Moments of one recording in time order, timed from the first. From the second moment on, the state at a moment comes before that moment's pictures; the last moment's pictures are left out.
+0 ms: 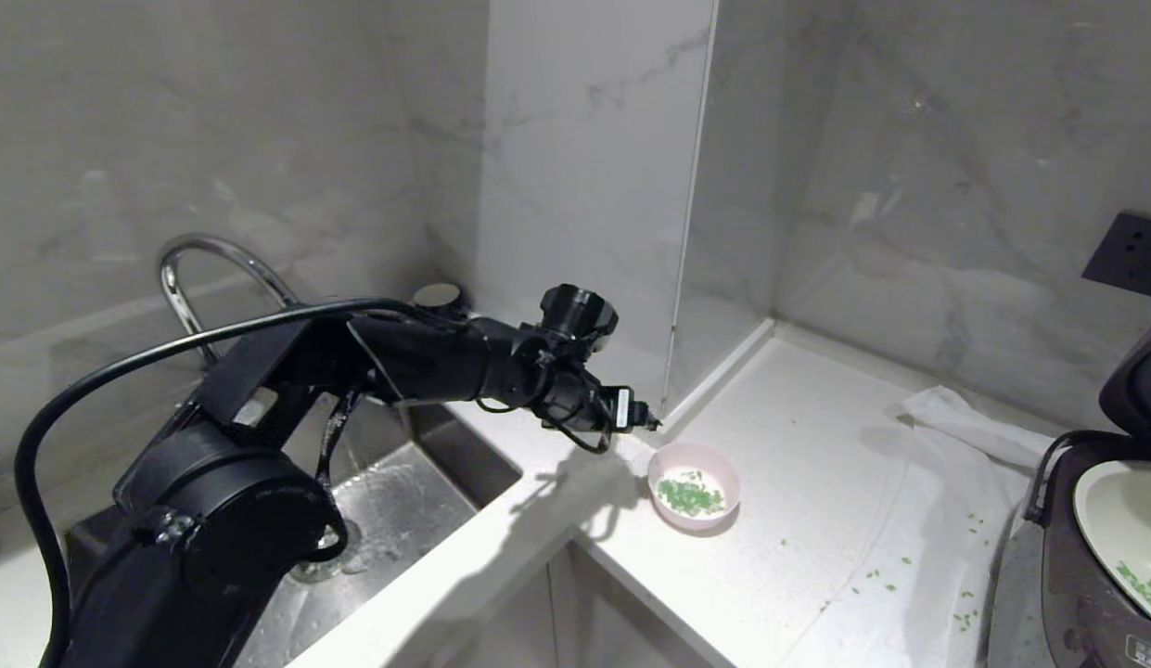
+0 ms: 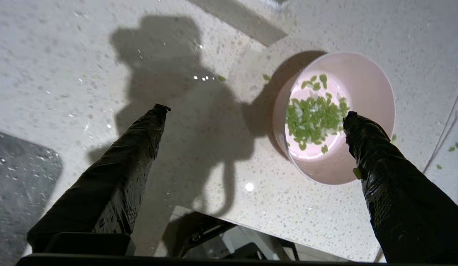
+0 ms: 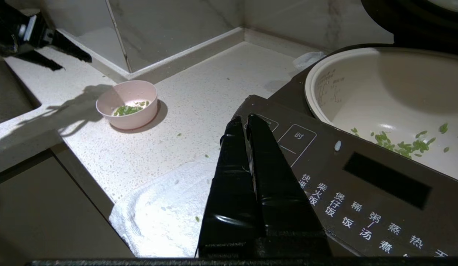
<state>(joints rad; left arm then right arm) -0.64 2.43 -1.94 0.29 -0.09 -0.35 0.00 0.00 0.00 0.00 0.00 0.01</state>
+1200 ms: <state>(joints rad) -0.74 2.58 -1.95 0.27 0.06 -0.39 0.00 0.00 0.00 0.00 0.00 0.01</state>
